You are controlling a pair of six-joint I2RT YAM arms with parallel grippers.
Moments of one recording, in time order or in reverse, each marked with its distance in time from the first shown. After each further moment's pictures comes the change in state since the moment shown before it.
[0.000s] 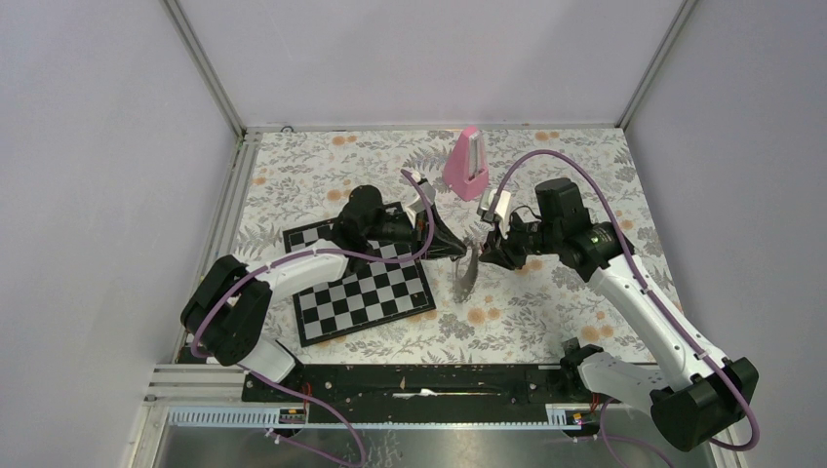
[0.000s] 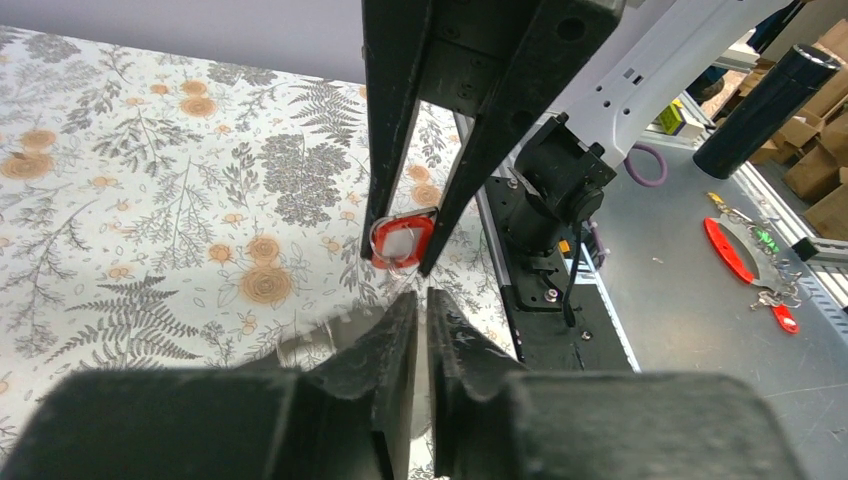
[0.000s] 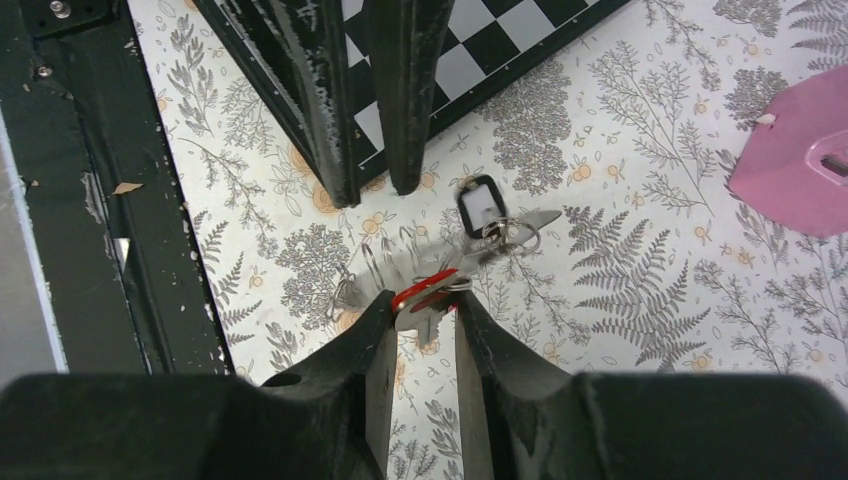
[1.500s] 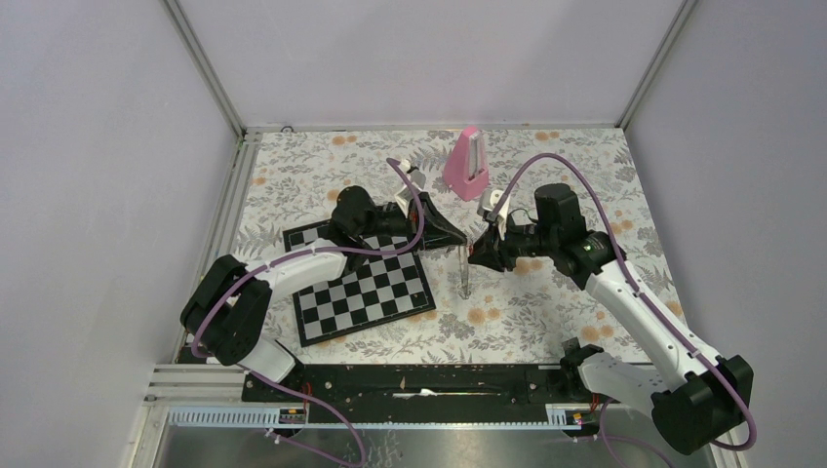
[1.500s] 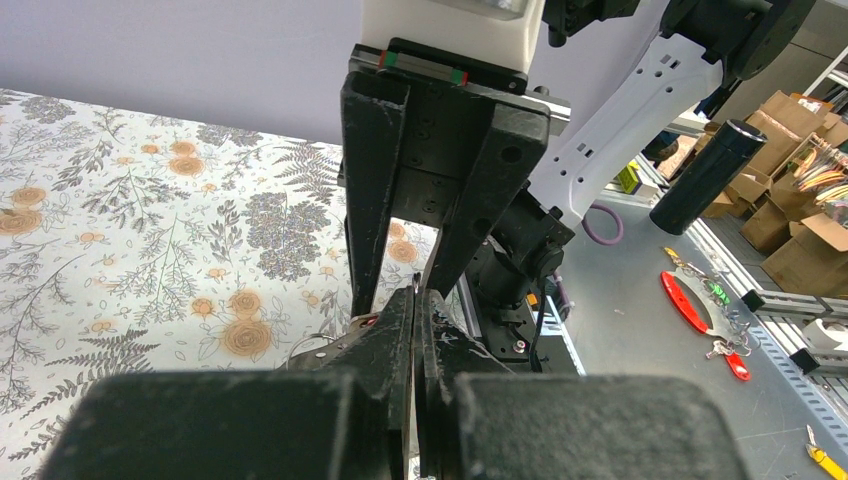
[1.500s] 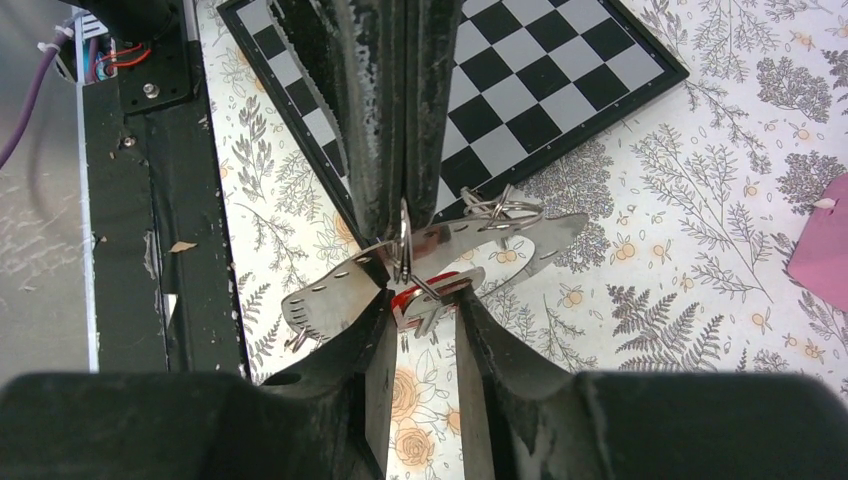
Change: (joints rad) left arm 0.015 0.000 -0.001 0.230 0.004 -0.234; right arm 0.000 -0.014 -0.121 0.241 -0.150 0.121
